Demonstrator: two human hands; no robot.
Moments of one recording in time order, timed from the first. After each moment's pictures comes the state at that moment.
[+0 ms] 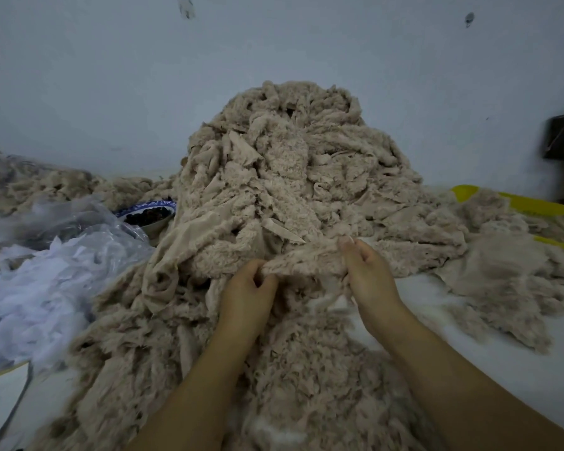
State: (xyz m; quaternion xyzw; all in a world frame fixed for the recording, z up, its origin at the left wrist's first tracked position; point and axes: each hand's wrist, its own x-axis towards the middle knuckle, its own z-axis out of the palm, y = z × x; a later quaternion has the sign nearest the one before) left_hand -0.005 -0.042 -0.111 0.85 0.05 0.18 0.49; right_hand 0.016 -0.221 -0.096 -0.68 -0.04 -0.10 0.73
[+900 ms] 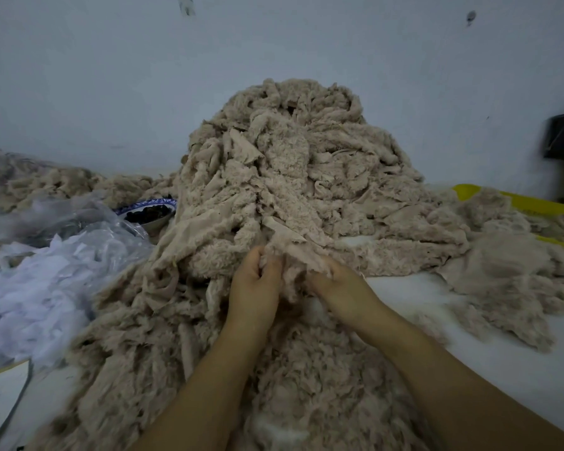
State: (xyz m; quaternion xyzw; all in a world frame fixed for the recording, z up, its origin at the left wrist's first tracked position) left_hand -0.014 -0.060 -0.100 0.73 0.00 0.20 0.66; right_hand 0.009 -0.208 -0.101 -0.80 -0.17 0.03 0.57
